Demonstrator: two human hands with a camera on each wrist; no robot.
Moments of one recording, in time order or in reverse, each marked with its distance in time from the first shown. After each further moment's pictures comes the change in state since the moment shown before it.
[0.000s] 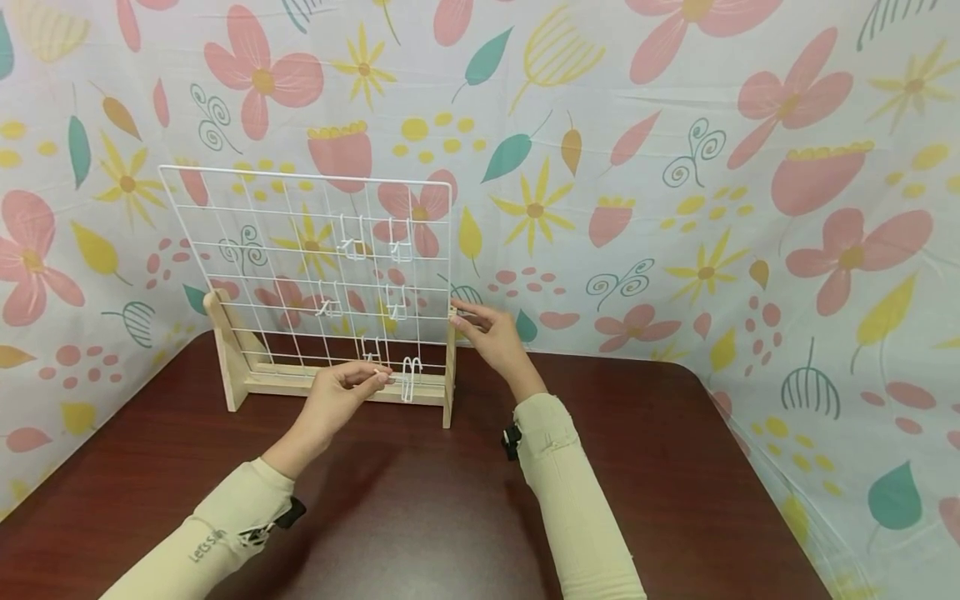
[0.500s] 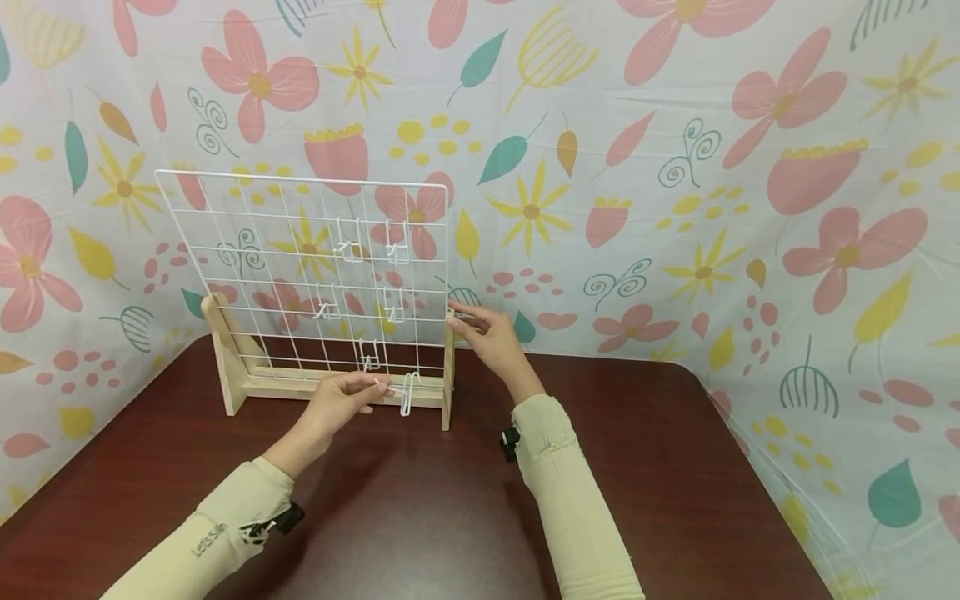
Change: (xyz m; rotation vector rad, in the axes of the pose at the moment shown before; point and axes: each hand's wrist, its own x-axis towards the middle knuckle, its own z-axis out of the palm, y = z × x) left_hand 0.006 -0.018 0.001 -0.125 -0.083 -0.233; right_hand 0.010 0.026 -0.001 0.010 0.019 -0.022
